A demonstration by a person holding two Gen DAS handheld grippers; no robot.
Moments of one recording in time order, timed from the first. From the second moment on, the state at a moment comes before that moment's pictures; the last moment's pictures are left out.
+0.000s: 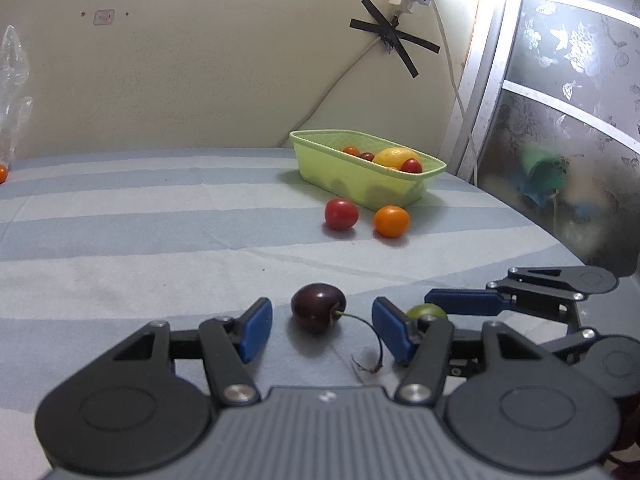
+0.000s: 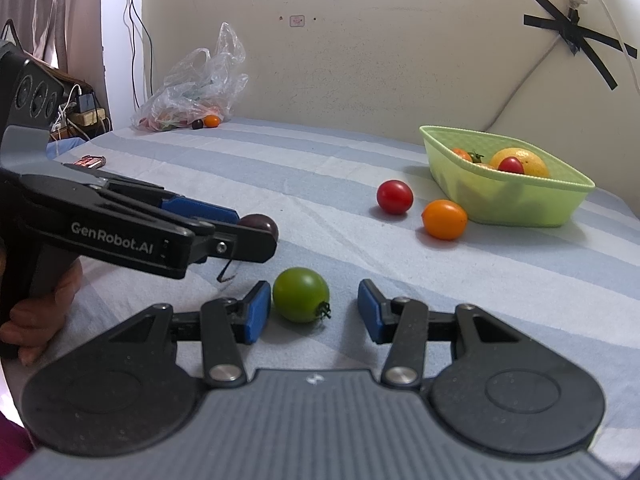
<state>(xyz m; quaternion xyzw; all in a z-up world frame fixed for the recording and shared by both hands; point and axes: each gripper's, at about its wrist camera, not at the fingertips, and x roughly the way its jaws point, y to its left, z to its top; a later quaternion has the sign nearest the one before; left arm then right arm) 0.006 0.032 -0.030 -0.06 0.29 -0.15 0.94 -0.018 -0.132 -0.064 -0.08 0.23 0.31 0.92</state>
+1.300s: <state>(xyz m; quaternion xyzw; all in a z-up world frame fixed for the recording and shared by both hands) 0.100 -0.012 -0.001 0.00 0.30 -0.17 0.94 0.089 -0.231 -0.020 0.06 0.12 0.20 0.97</state>
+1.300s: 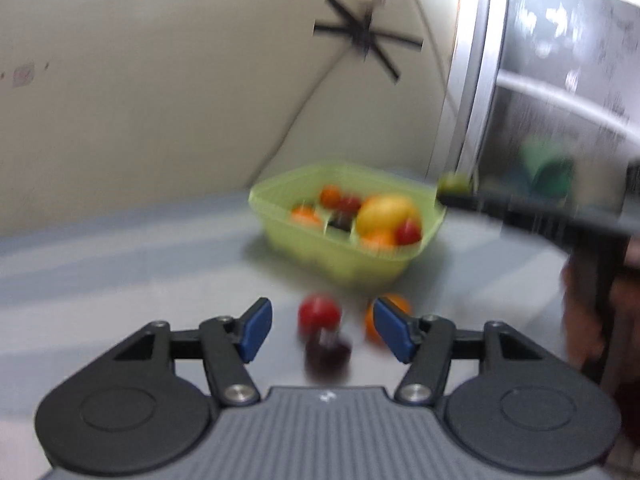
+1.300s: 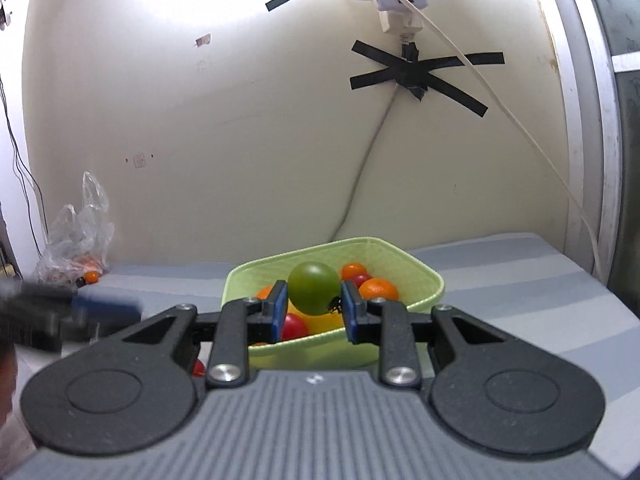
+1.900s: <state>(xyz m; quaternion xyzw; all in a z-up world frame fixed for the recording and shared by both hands) 0.148 -0.018 0.056 -0.06 0.25 -0.23 0.94 0.113 -0.242 -0.017 0.08 0.12 0.18 0.97</state>
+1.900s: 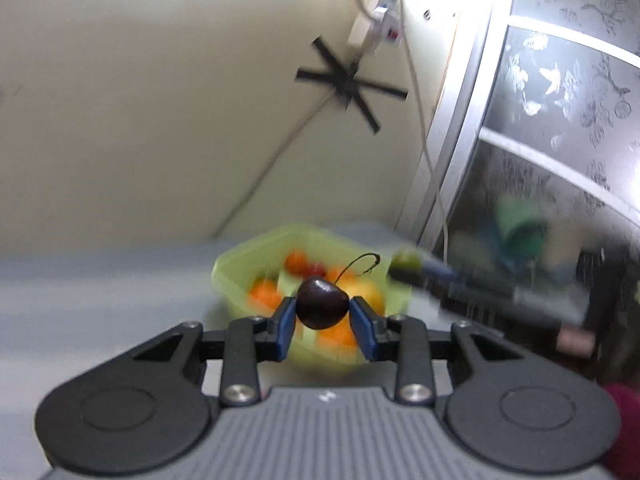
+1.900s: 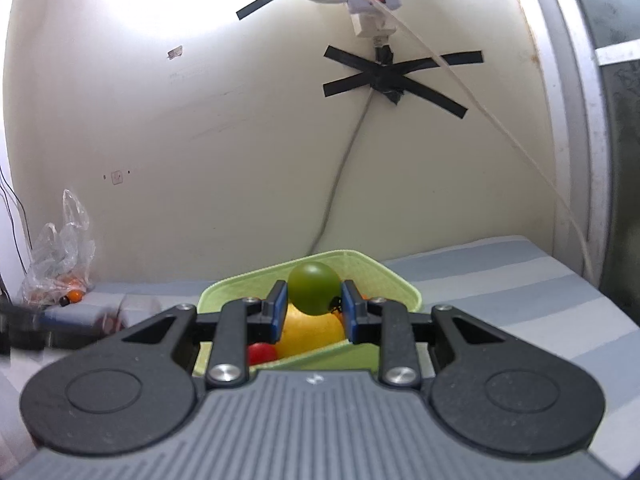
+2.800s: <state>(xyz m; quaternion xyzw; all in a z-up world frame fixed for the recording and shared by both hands) 0.101 0.012 0.007 -0.09 0.27 -0.13 0.95 0.102 -0.258 -0.020 0.10 0.06 0.12 0.99</state>
